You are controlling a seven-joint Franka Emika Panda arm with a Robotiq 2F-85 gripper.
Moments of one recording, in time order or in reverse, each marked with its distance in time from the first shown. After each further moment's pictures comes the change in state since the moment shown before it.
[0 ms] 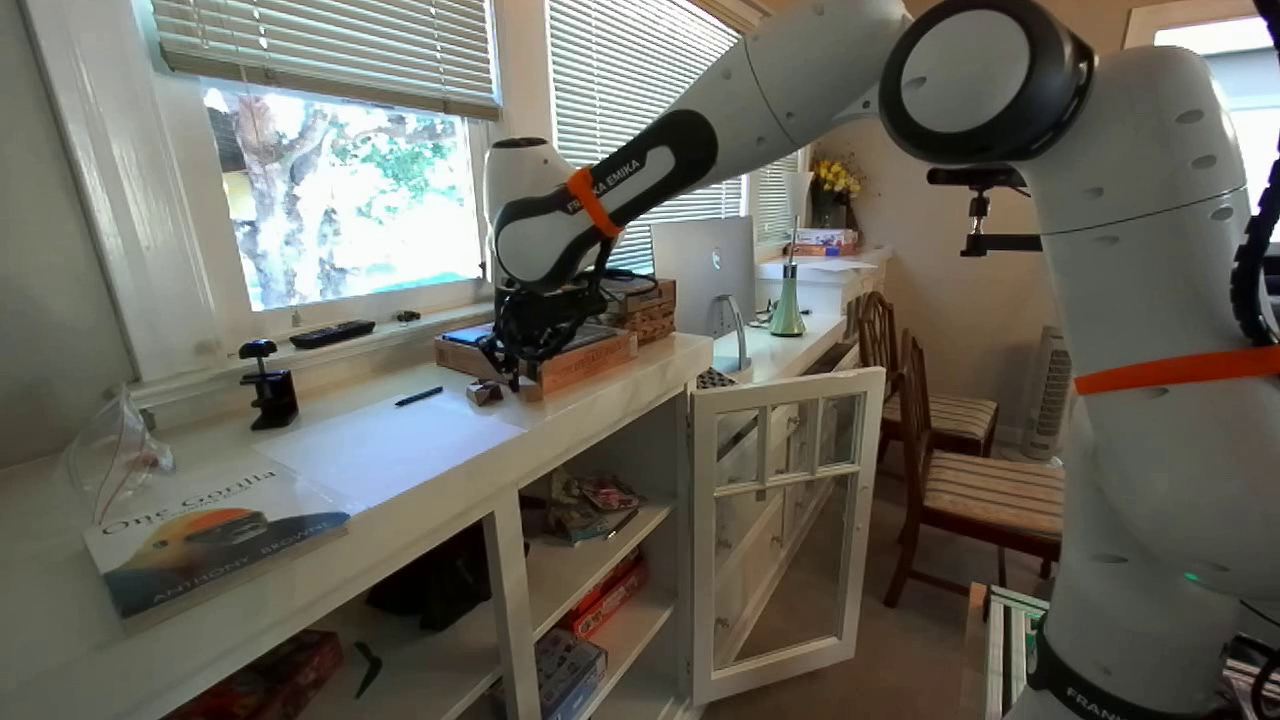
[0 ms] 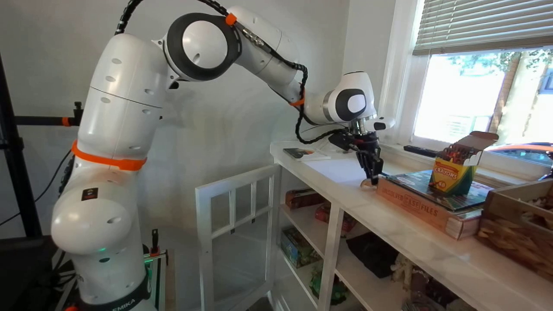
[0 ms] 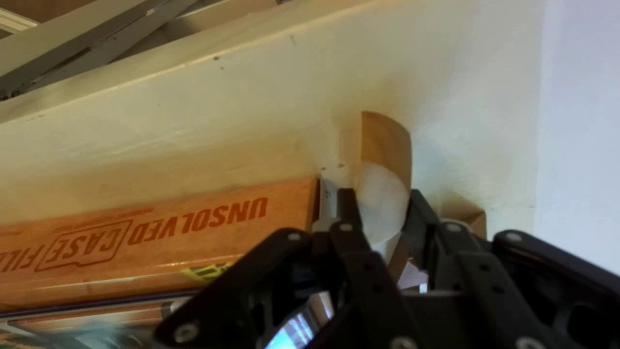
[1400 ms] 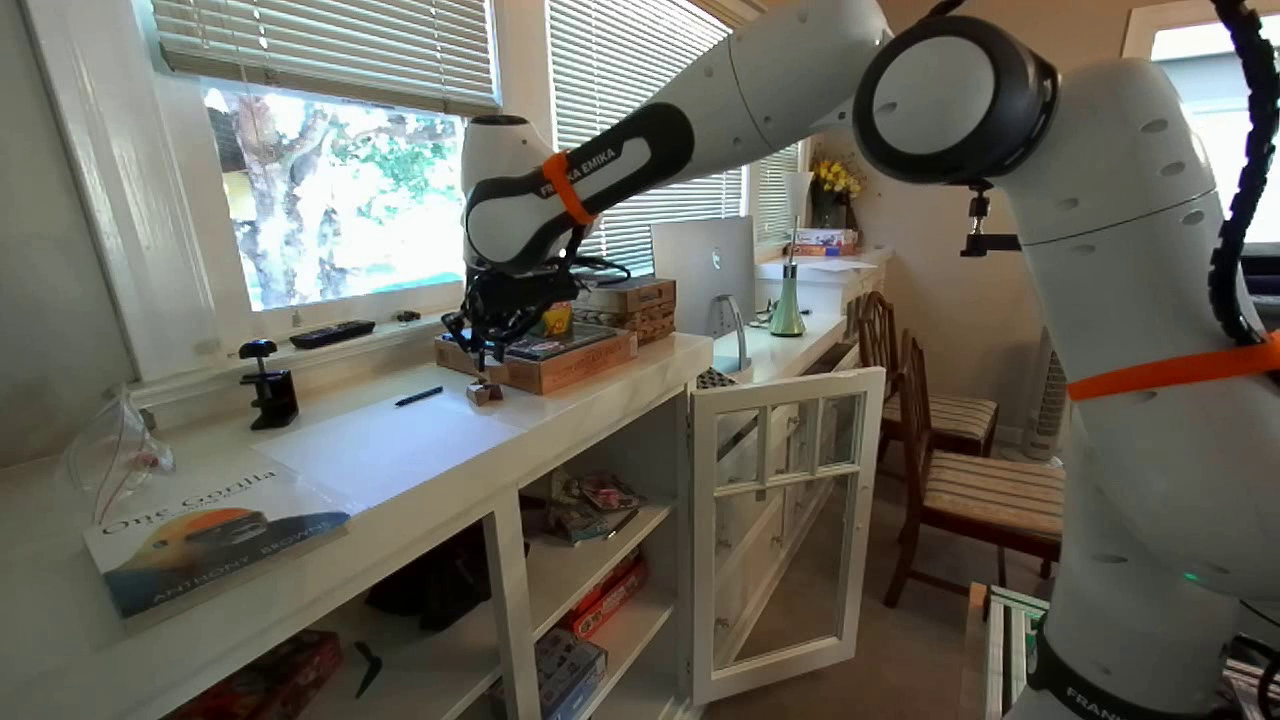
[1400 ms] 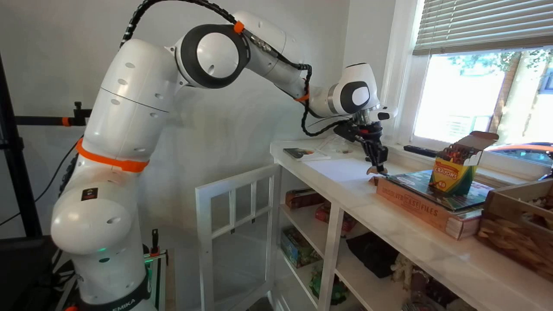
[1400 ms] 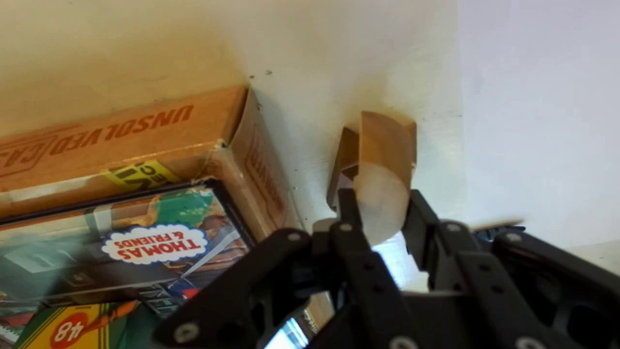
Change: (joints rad) arm -0.004 0.071 0.029 0.152 0.017 0.000 0.000
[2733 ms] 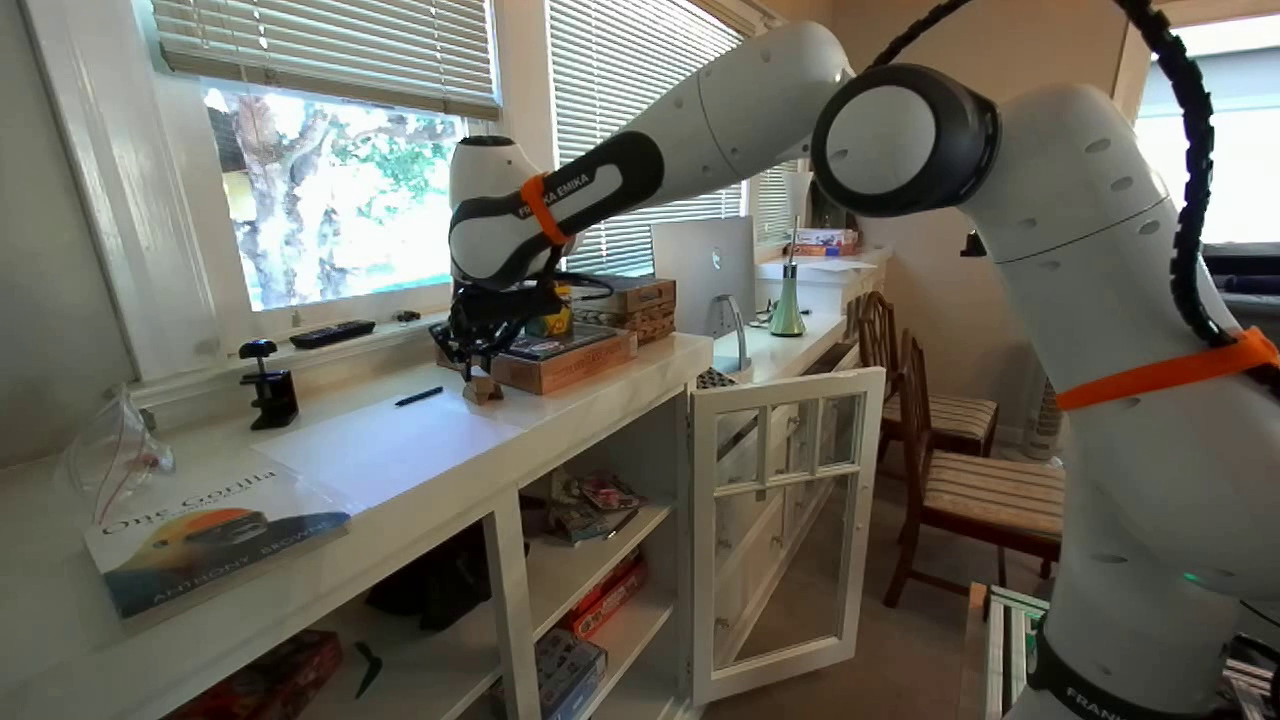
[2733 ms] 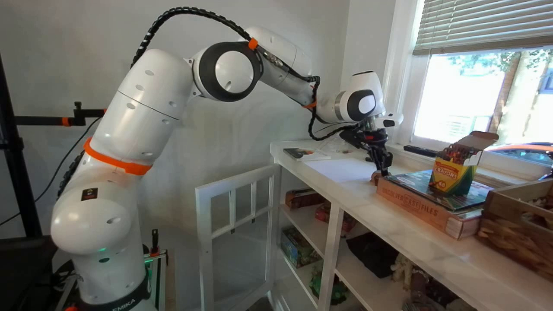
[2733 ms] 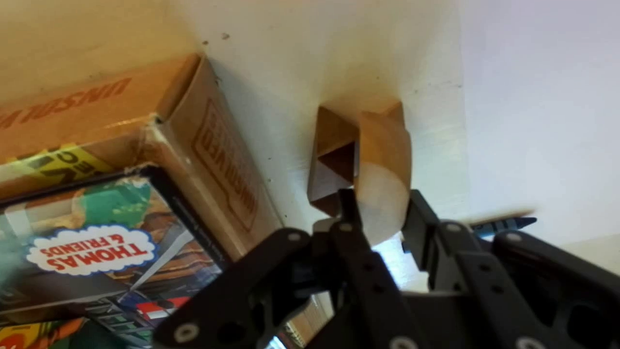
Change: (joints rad) arm 0.000 0.112 -0.007 0.120 0.032 0.000 0.000
